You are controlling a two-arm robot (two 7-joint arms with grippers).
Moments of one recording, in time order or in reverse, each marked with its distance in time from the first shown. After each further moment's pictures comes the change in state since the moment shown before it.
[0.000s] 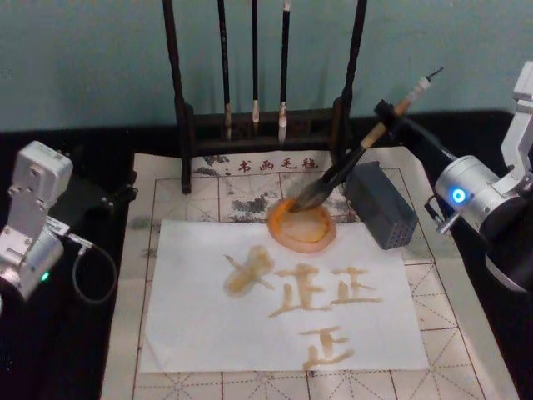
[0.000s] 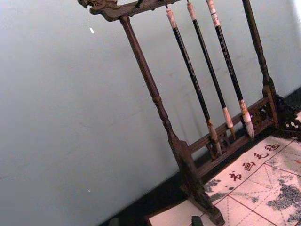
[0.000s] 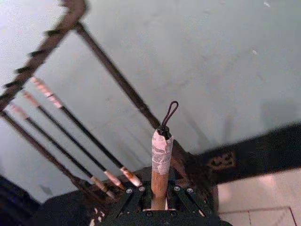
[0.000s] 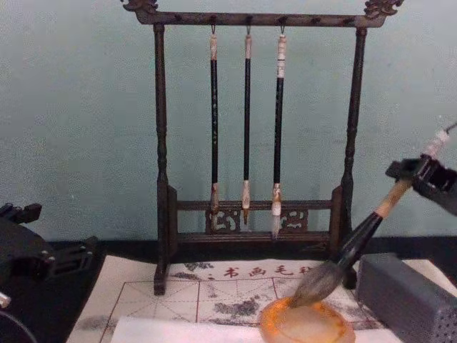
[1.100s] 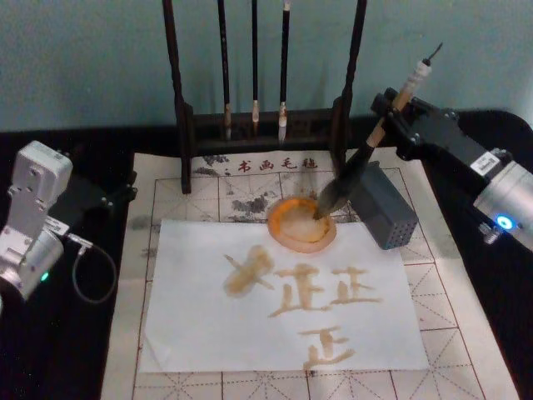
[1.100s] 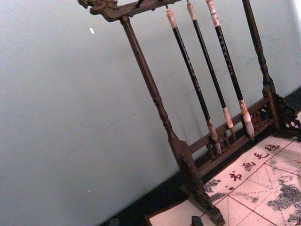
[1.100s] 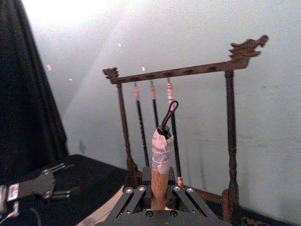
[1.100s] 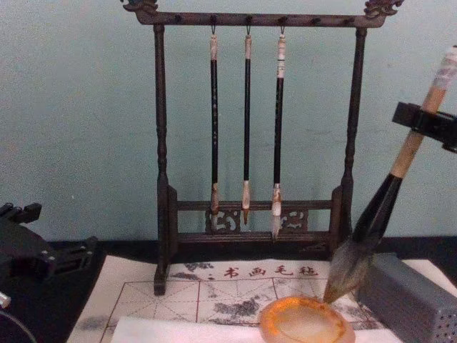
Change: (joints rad) left arm 0.000 0.000 0.000 0.000 0.000 0.000 0.000; right arm -0.127 0.200 0.005 -0.228 -0.299 -0.198 0.330
